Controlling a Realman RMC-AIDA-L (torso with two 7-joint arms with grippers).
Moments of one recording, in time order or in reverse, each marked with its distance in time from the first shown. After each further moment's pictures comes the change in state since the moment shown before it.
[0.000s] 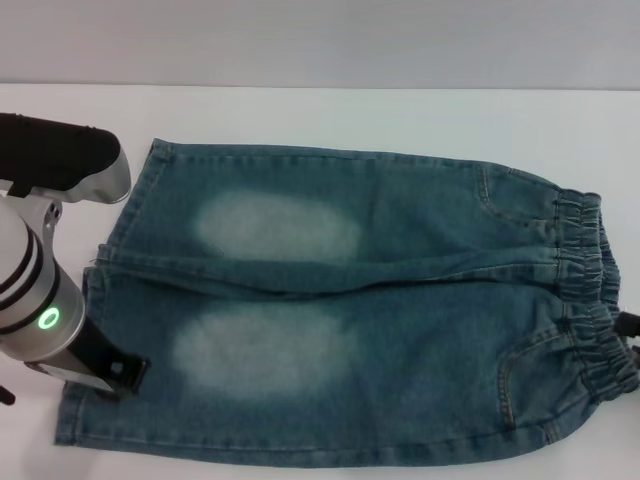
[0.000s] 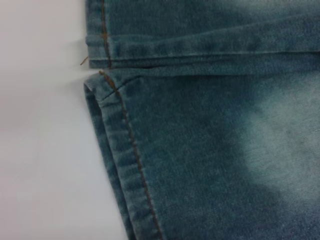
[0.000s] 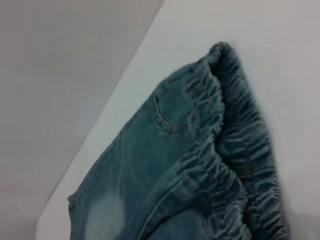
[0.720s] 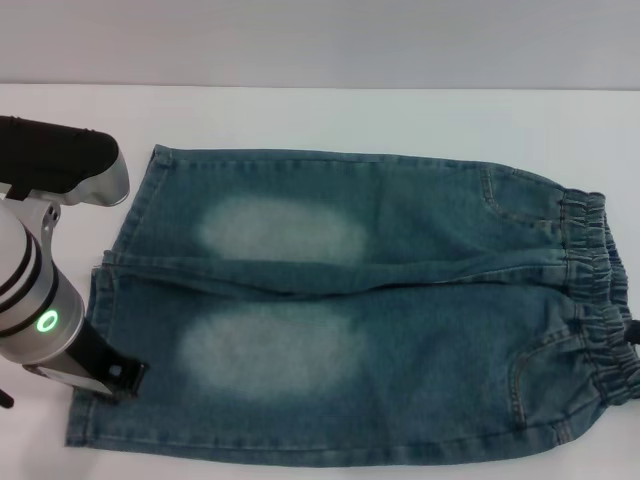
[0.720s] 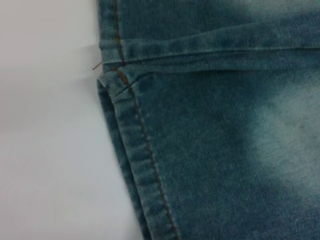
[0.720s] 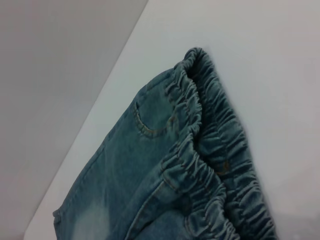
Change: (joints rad) left arm 0.004 0.000 0.001 0.001 0.000 -0.001 -0.002; right arm -0.026 -0.001 0.001 -0.002 -0.004 -0.024 0.015
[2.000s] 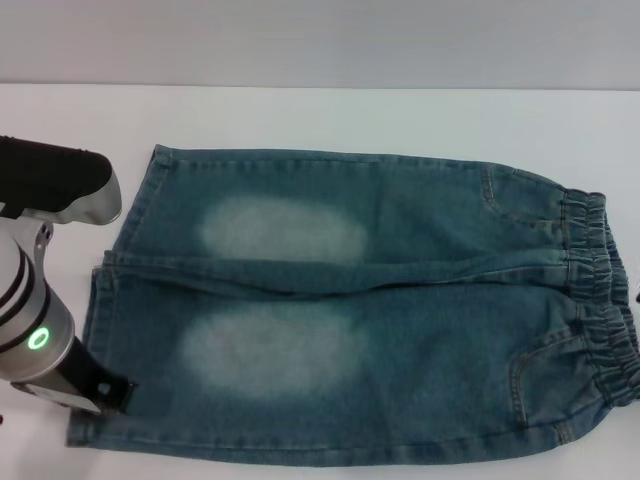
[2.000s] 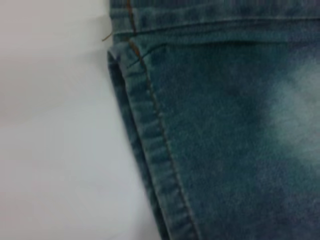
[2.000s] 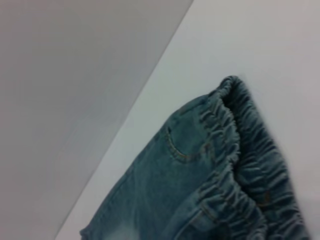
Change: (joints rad) left arm 0.025 0.003 0.016 -0.015 0.011 -0.004 0.002; right arm -0.002 0.000 -0.010 -0.060 0.067 0.009 0.055
